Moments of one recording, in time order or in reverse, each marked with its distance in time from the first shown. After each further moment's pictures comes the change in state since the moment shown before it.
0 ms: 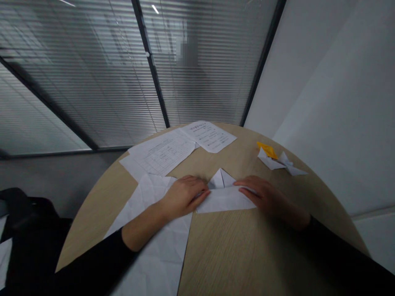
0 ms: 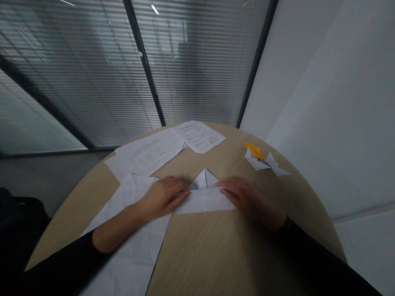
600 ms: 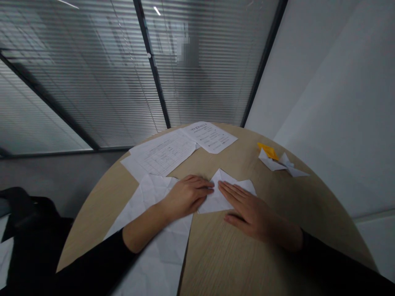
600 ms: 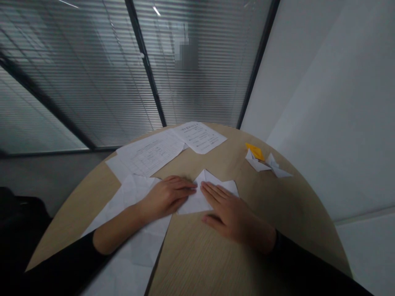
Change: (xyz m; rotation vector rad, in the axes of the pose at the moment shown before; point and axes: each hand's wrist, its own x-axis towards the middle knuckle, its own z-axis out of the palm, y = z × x) left_hand -0.002 -0.008 0.006 0.004 -0.084 0.072; right_hand -0.003 -0.052 0.030 -0.112 -0.164 -0.113
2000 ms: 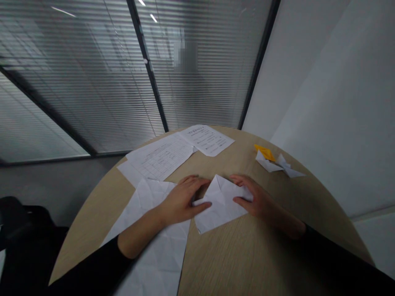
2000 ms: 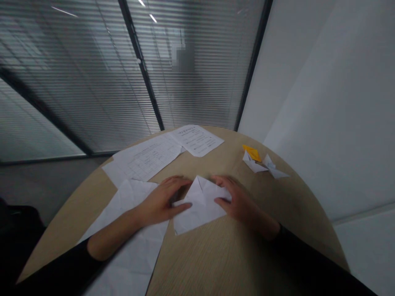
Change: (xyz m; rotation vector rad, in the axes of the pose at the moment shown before) left_hand -0.002 -0.001 0.001 -0.155 0.092 -0.174; right_hand -0.001 0.046 0.009 0.298 0.343 0.301
